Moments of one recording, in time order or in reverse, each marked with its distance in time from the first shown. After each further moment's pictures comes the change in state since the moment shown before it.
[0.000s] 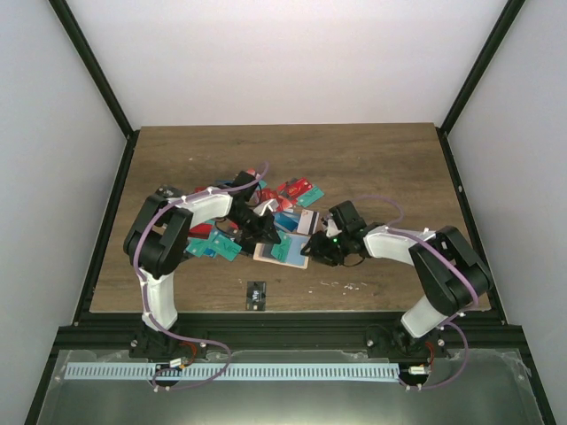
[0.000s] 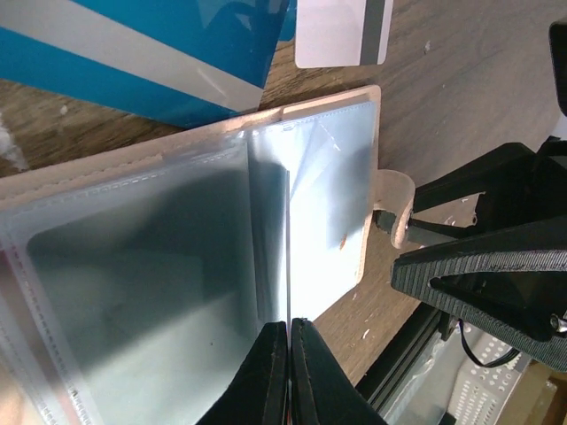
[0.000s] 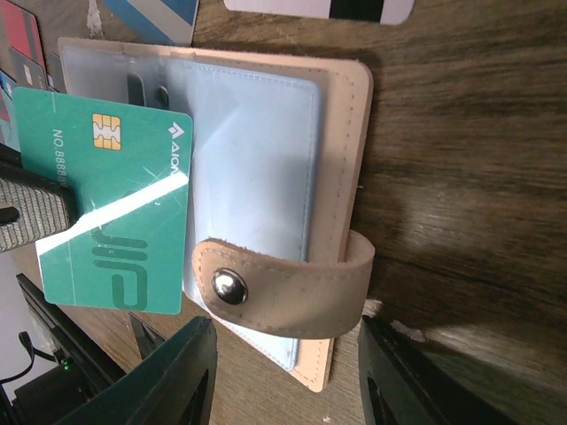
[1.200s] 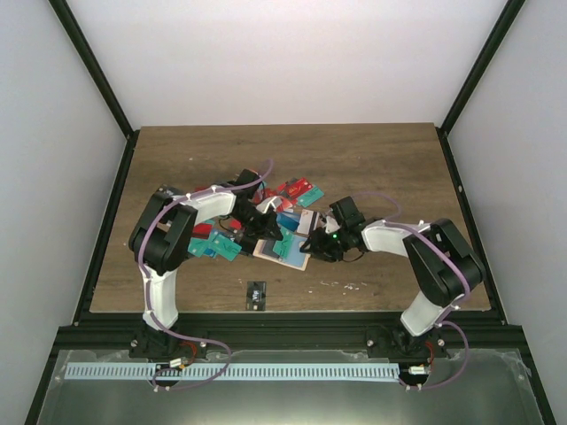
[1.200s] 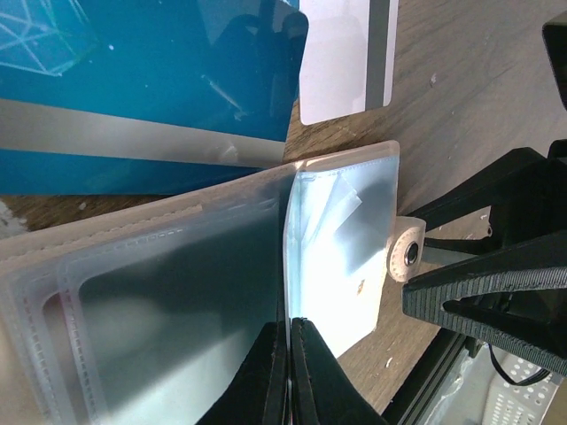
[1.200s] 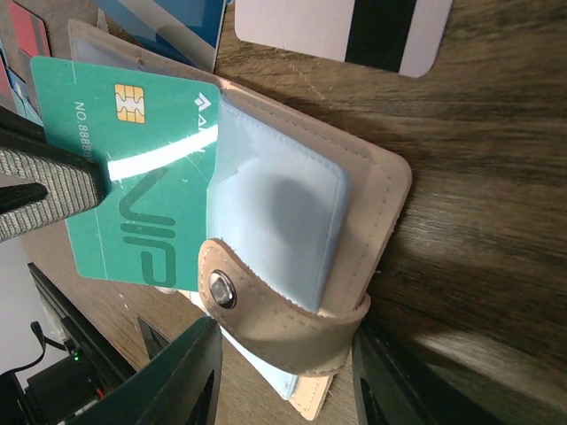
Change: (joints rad) left arm -0.009 0.045 0.042 0.037 -0.032 0.043; right arm -0.032 0.067 0.048 -0.001 -0.054 -0.050
